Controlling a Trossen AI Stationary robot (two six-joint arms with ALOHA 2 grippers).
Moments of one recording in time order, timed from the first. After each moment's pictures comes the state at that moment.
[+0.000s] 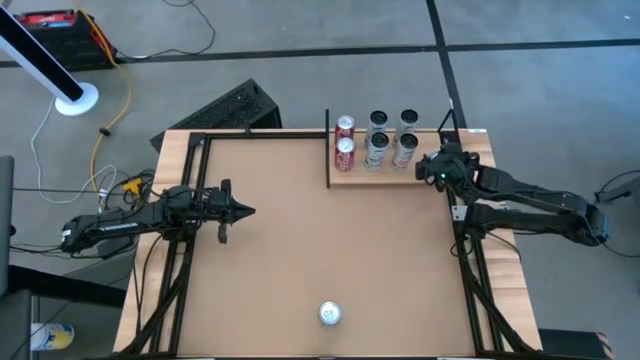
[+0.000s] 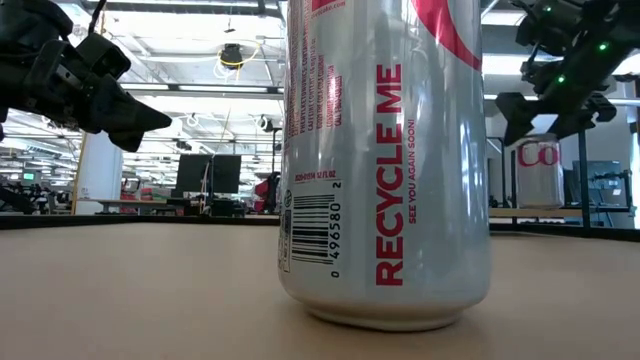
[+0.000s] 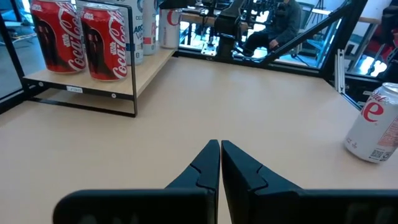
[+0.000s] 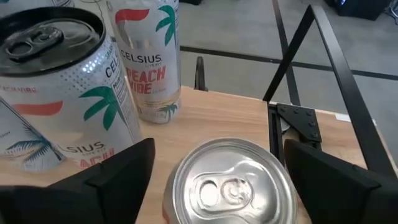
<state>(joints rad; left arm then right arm) 0.23 0.13 0.01 0.06 0.14 -0.12 -0.43 0.68 0.54 -0.67 0.82 0.62</state>
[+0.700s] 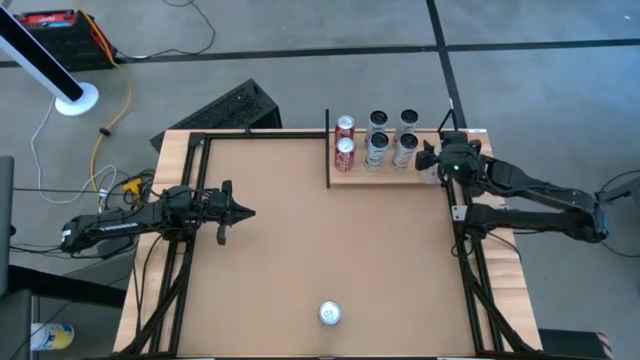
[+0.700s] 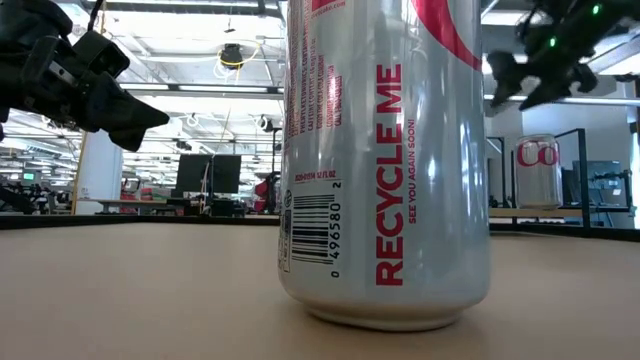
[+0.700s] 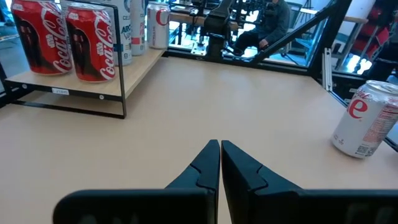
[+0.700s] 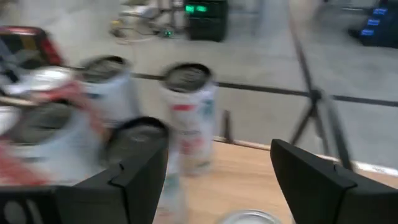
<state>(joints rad) 0.23 0.13 0.01 0.06 0.18 -0.12 -0.40 0.68 0.68 -0.60 0.84 0.51</state>
